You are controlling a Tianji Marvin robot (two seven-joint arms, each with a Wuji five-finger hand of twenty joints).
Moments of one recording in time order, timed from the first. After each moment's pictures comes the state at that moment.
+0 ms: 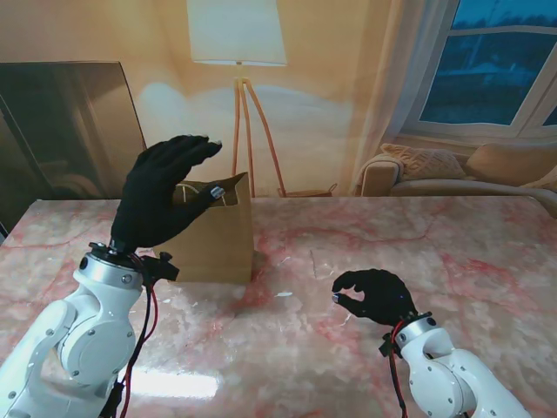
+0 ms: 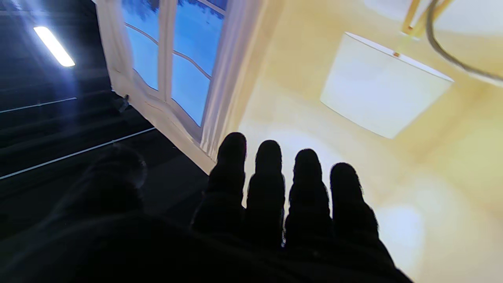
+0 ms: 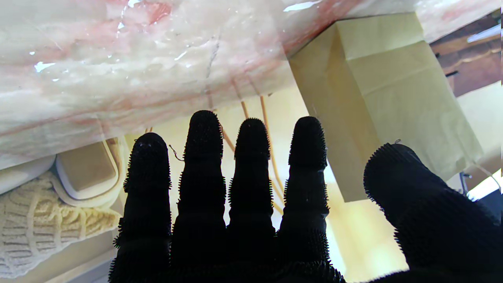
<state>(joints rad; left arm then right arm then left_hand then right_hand) 1.64 -1.14 -1.34 -2.08 0.77 -0.17 0.31 -1.70 -1.10 1.33 -1.62 -0.82 -0.18 -0.19 0.39 -0.06 0.31 -0.05 0.52 0.08 0.20 0.23 0.54 0.06 0.14 0.27 0.40 0.06 0.21 0.33 0.09 0.01 0.55 0.29 0.15 -0.42 0.99 -0.18 0.72 -0.22 0.64 0.44 0.91 -0.06 0.44 0.28 0.89 0.03 0.35 0.52 0.46 0.14 0.99 0.56</state>
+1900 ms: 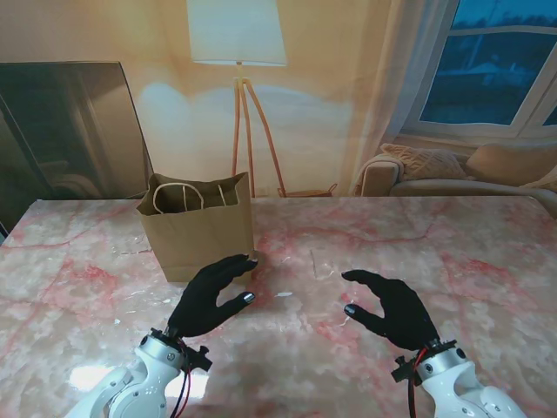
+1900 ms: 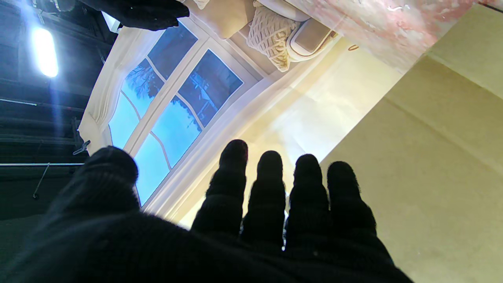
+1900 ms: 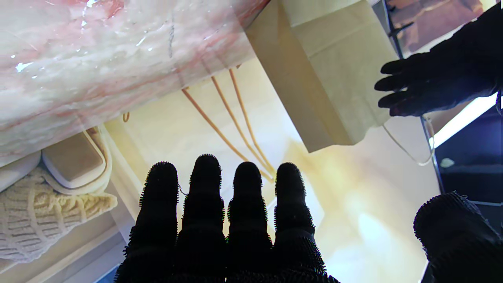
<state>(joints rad) 1.72 -1.16 -1.15 -1.65 0.62 -0.39 0.37 -1.92 -1.12 1.47 -1.77 -0.73 -0.33 -0.25 0.39 -0.06 0.22 0.05 0.48 0.10 0.15 0.24 0.46 0.07 0.11 0.25 0.36 0.06 0.18 0.31 0.10 -0.01 0.54 0.29 -0.10 -0.20 0.66 -0.08 0.36 -0.05 0.46 0.27 0.60 -0.03 0.18 0.15 0.58 0.01 0.17 0.31 0.28 0.03 0.69 0.31</state>
